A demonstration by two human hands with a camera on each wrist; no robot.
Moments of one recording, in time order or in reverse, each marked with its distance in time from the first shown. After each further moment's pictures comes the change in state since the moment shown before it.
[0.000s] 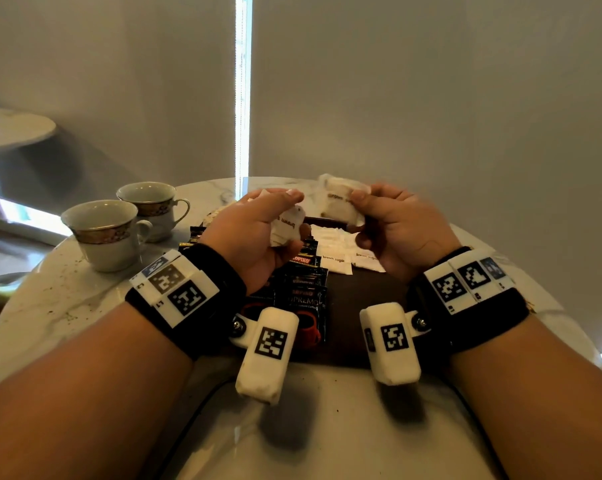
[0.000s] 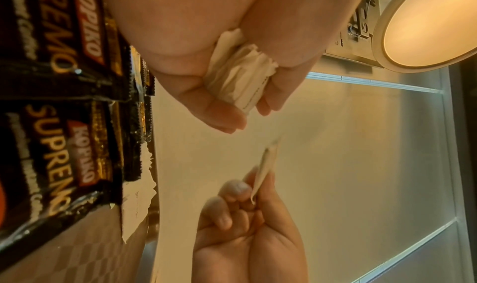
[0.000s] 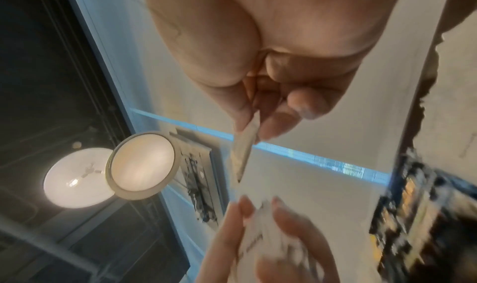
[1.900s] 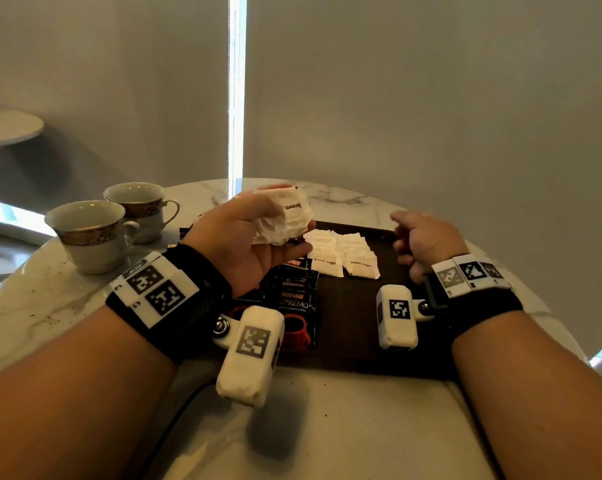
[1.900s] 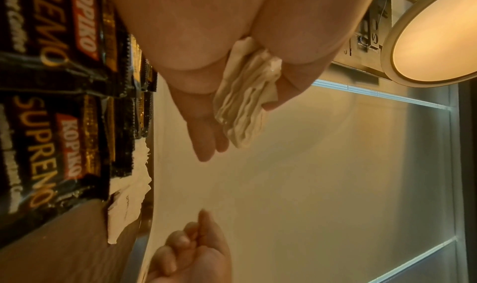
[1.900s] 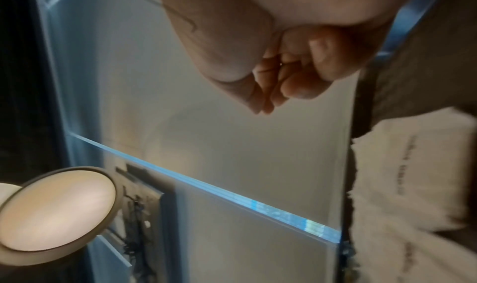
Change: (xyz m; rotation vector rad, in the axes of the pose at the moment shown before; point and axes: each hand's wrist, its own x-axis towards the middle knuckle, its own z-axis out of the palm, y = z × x) left_hand -0.004 0.001 0.000 -0.136 -0.149 -0.013; right_hand 0.036 0.019 -0.073 -0.322 0.538 0.228
